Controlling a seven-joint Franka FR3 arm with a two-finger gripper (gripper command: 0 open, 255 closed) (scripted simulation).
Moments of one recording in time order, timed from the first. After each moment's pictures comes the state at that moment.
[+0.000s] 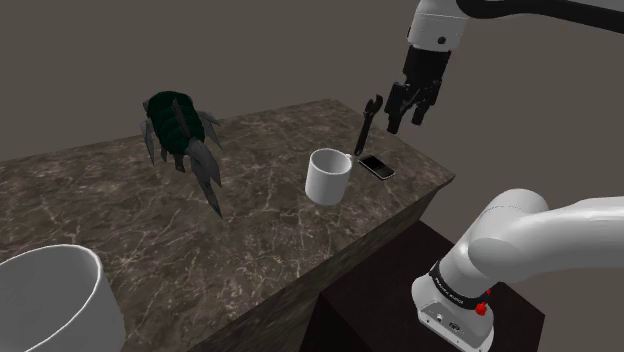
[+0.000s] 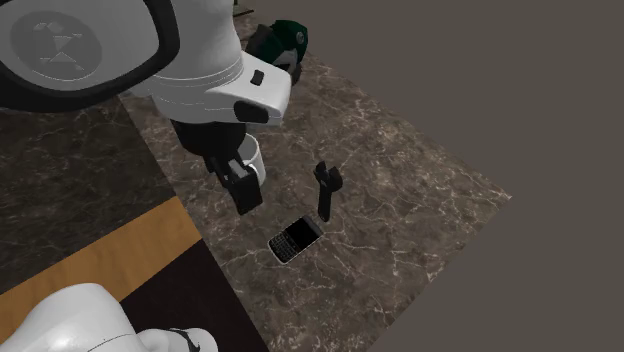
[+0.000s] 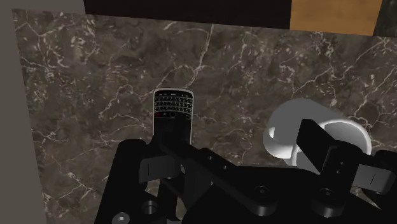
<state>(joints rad) 0.01 -0.77 0.05 -2.30 0.06 1.44 0.15</state>
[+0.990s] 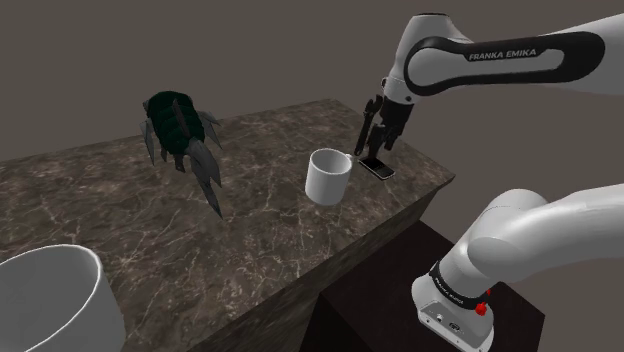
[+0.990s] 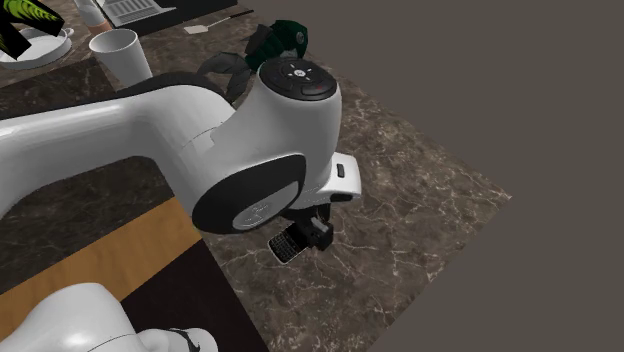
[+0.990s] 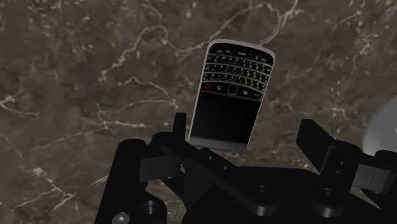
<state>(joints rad) -0.01 -0.63 -0.11 -2.58 -0.01 1.91 -0.12</state>
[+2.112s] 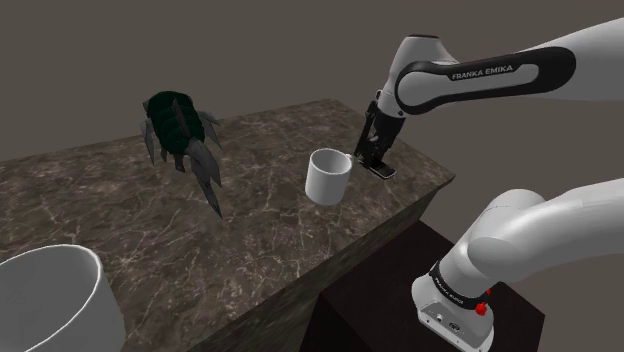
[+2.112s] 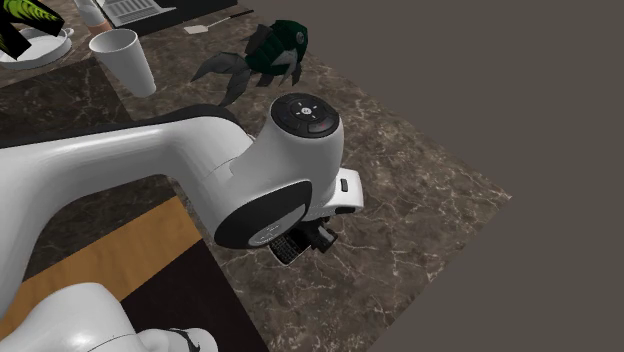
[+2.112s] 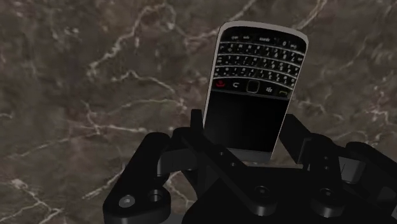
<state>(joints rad) -0.01 -0.58 -0.13 -2.65 -0.02 2.07 -0.14</state>
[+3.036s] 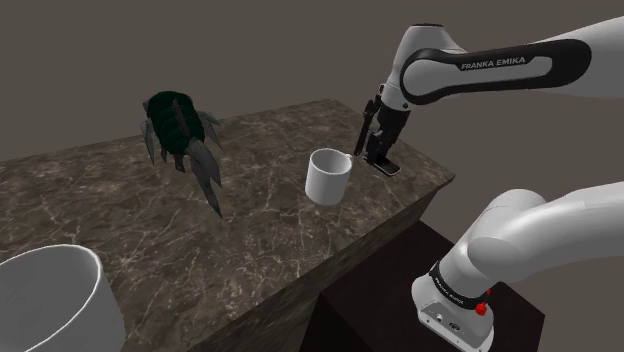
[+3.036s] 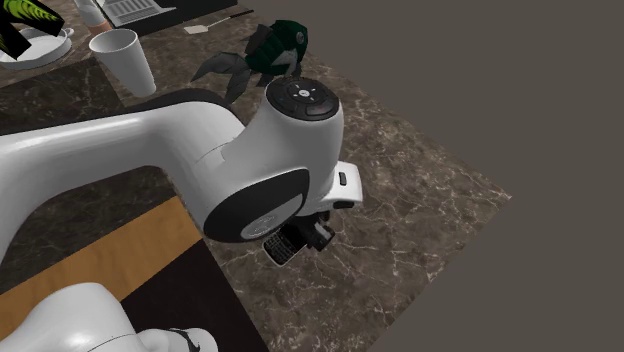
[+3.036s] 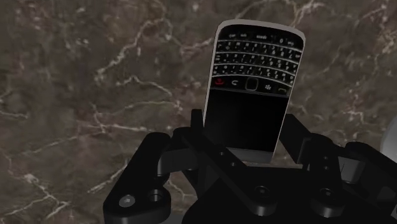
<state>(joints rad) -0.01 -0.61 -0.12 -2.61 -0.02 1.97 -0.14</state>
